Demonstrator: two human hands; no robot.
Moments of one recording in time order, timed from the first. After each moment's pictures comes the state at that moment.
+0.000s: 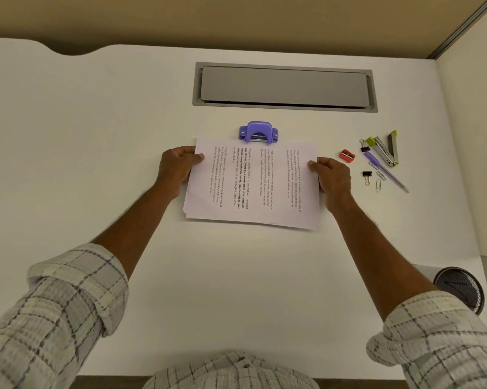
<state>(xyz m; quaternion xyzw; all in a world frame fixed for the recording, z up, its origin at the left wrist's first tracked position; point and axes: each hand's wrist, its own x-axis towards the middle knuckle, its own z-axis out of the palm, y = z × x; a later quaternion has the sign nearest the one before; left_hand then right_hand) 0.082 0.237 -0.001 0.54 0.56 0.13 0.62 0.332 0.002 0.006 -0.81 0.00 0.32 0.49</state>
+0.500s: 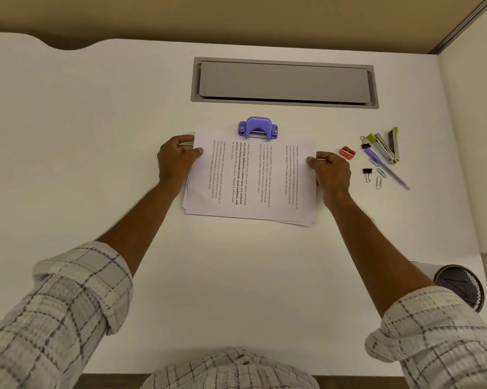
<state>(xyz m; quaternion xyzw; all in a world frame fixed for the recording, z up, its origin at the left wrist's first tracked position) 0.093 0.231 0.009 0.64 0.57 0.17 0.49 0.329 0.007 0.007 -0.84 -0.03 0.28 0.46</state>
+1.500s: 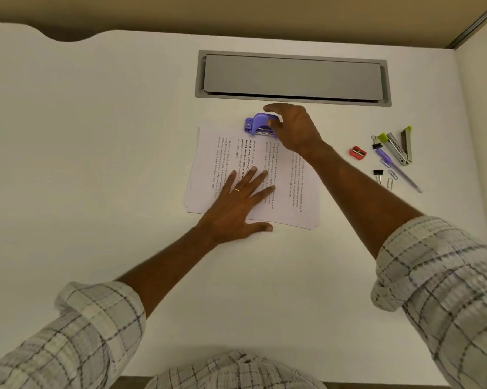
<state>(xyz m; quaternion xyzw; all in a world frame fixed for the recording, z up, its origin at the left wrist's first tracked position) 0.093 0.125 -0.037 0.97 0.13 -0.07 0.19 0.332 0.130 0.032 -0.84 -0.45 0.23 0.18</state>
